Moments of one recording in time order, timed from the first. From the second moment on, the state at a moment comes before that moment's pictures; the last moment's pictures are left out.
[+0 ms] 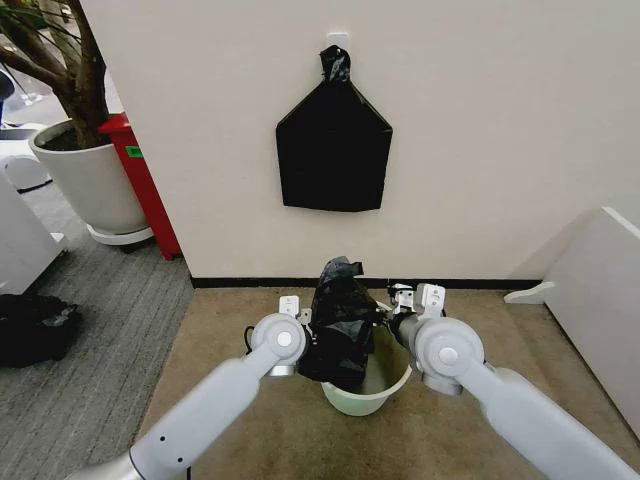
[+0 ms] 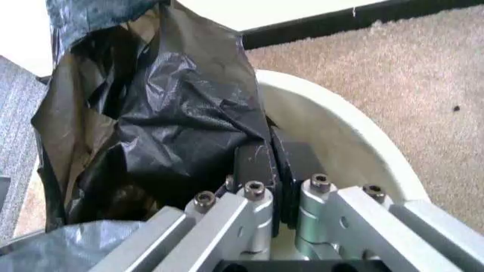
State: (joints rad) left arm 0.74 -1.17 0.21 -1.73 -1.53 0.72 -1.02; right arm -0.85 0.91 -0.10 2.05 1.44 -0.50 0.95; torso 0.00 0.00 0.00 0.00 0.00
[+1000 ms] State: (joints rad) left arm 0.74 -1.03 0.13 -1.96 -1.27 0.47 -0.82; right arm -0.88 0.74 0.05 2.37 1.43 -0.46 0.96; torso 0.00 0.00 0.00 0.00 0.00
